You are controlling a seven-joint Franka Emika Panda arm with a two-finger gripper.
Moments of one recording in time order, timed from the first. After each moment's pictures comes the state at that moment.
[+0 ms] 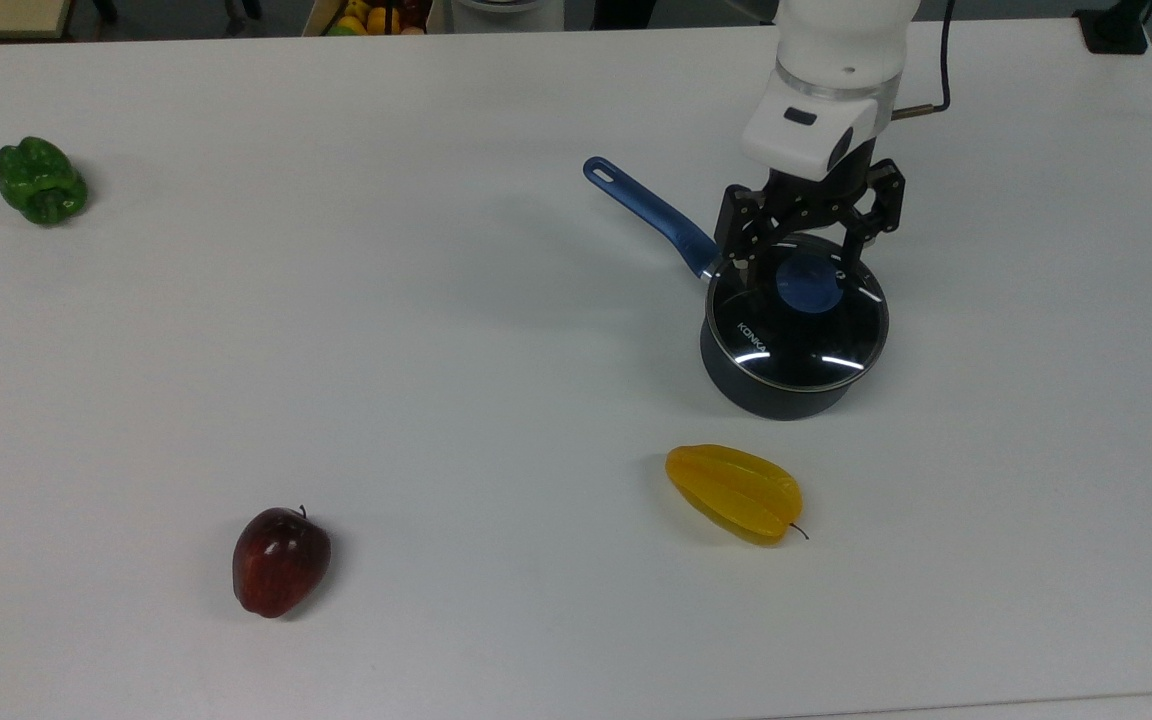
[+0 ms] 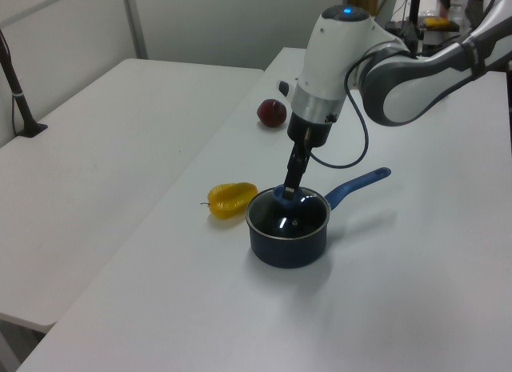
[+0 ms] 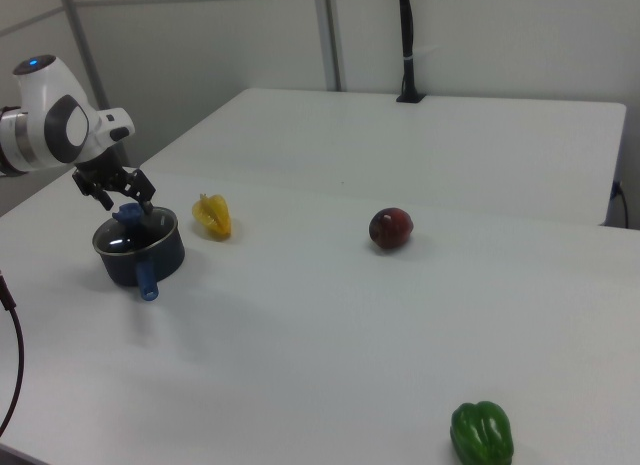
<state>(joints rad) 0.46 0.40 0.04 -1.59 -0.10 2.28 0.30</state>
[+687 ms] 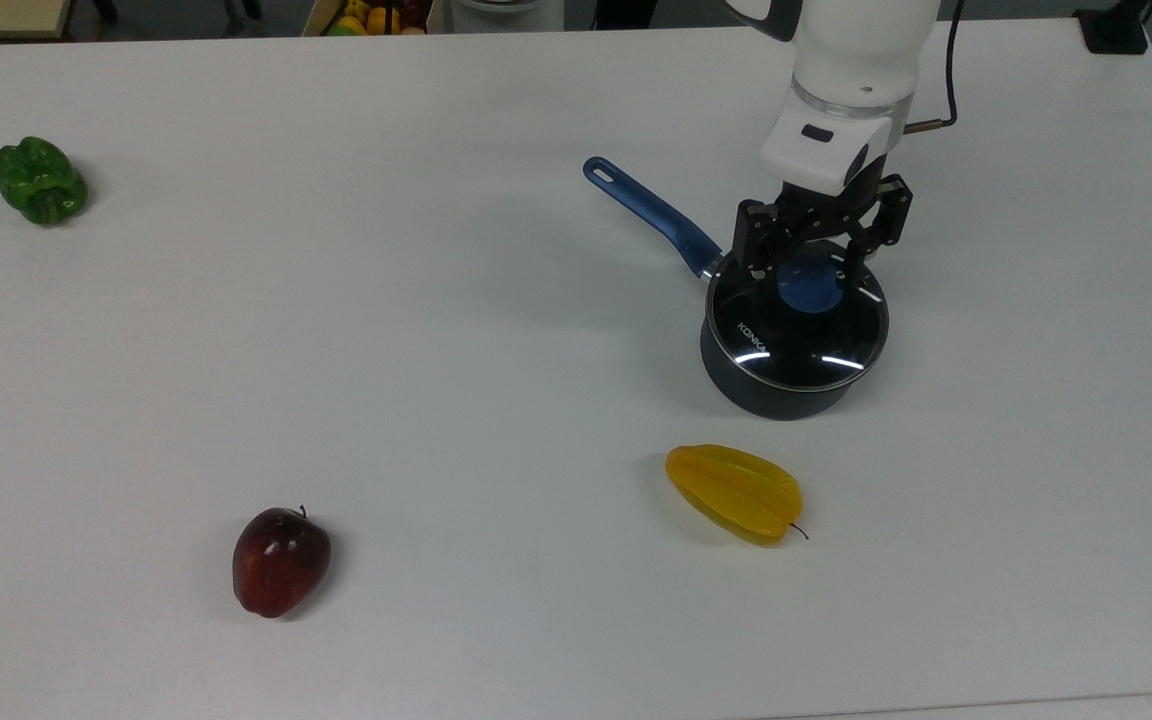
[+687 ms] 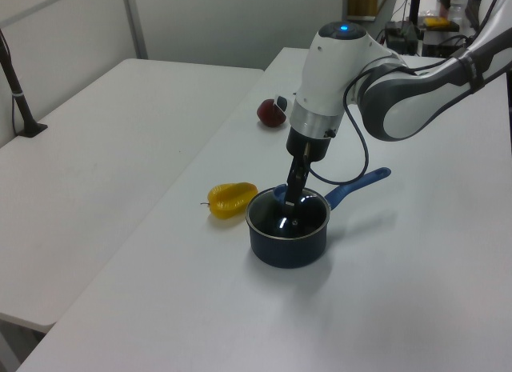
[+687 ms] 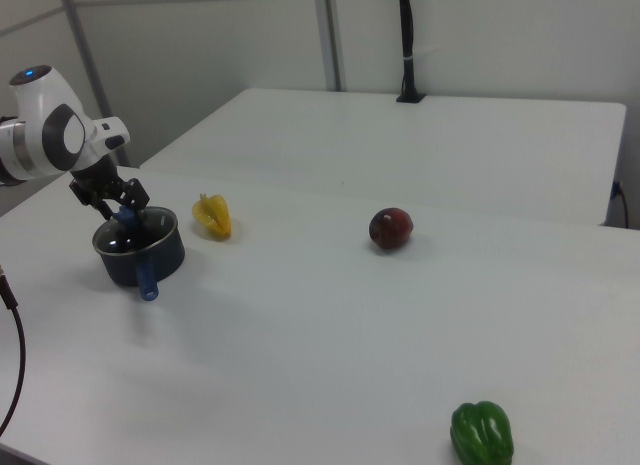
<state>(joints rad) 0.49 0.43 0.04 -1.59 -0.12 2.29 0.32</state>
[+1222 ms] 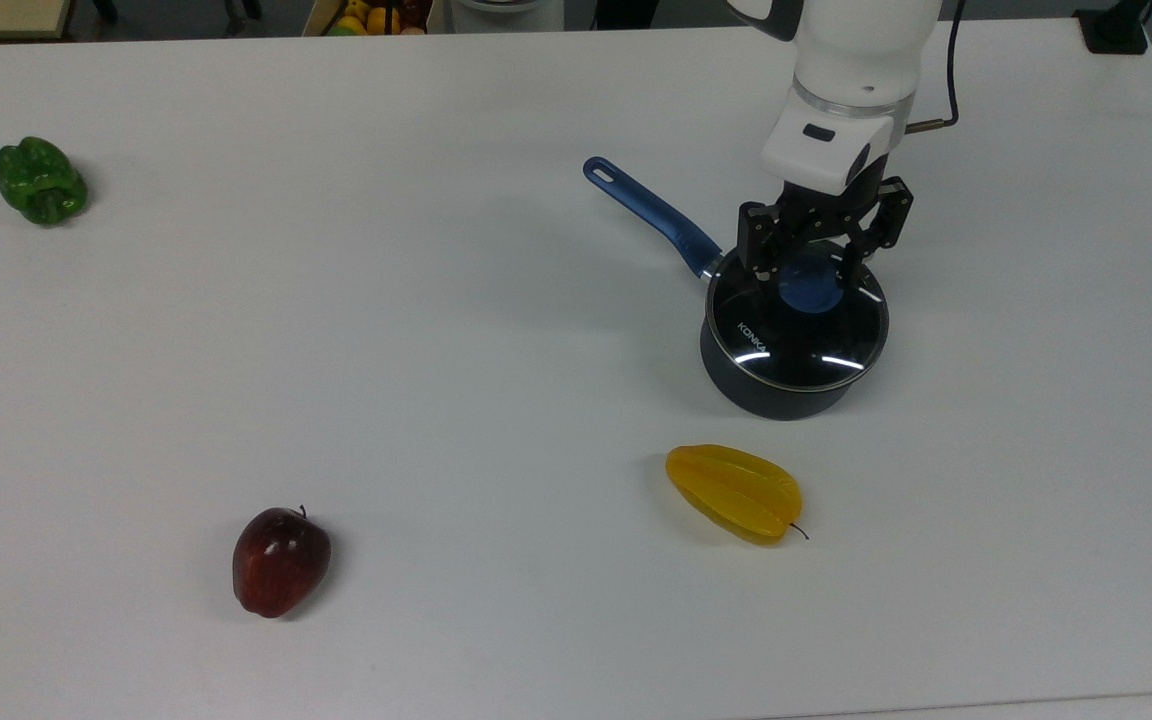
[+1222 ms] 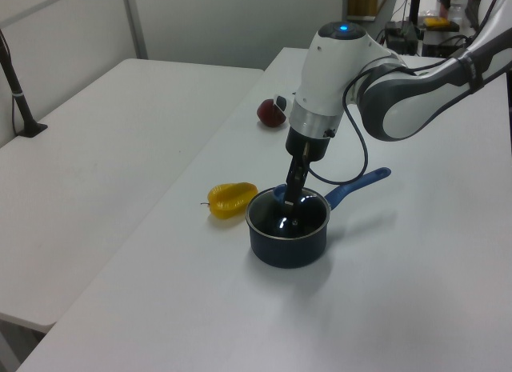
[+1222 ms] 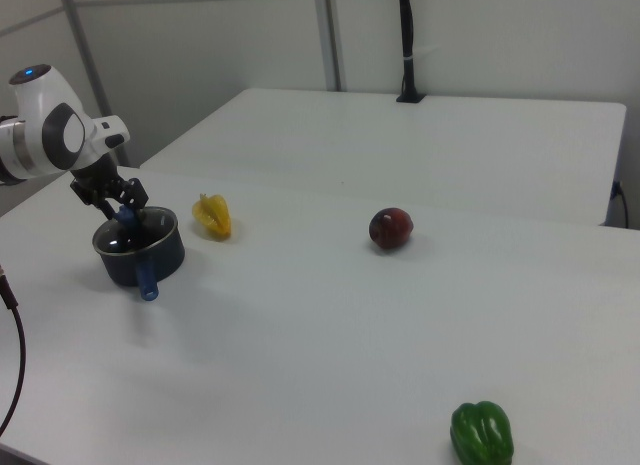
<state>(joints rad) 0.49 0.43 0.04 -1.59 -0.12 2.29 0.32</state>
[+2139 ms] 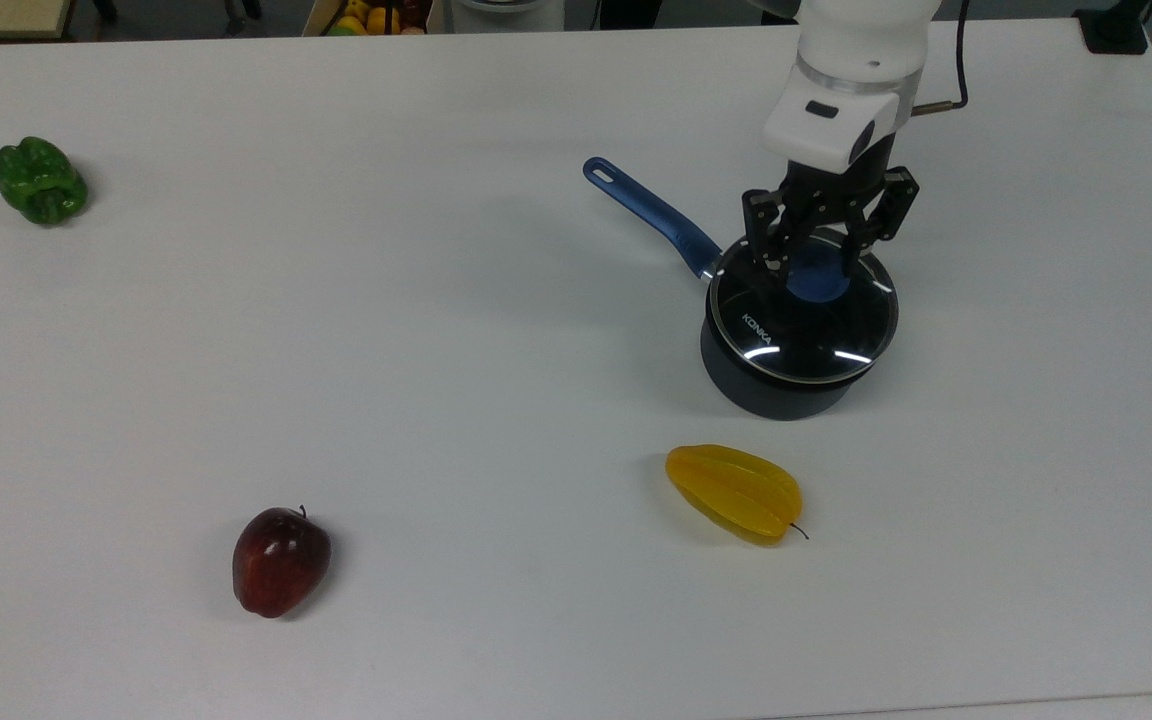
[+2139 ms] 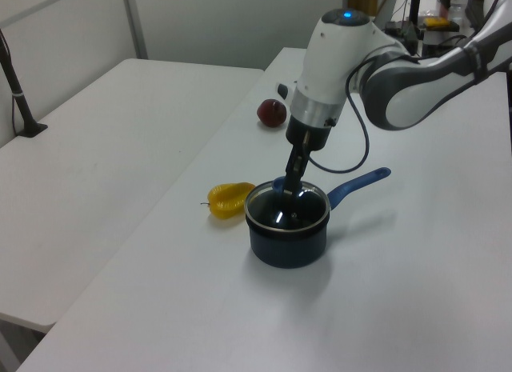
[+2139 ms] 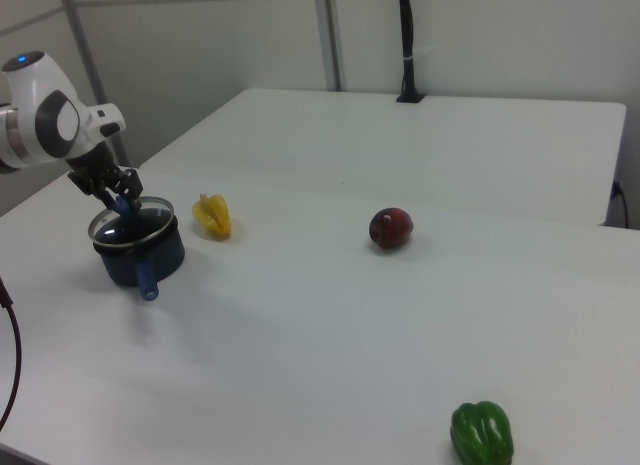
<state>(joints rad) 0.49 0.40 0.04 -1.58 -0.12 2.26 0.34</state>
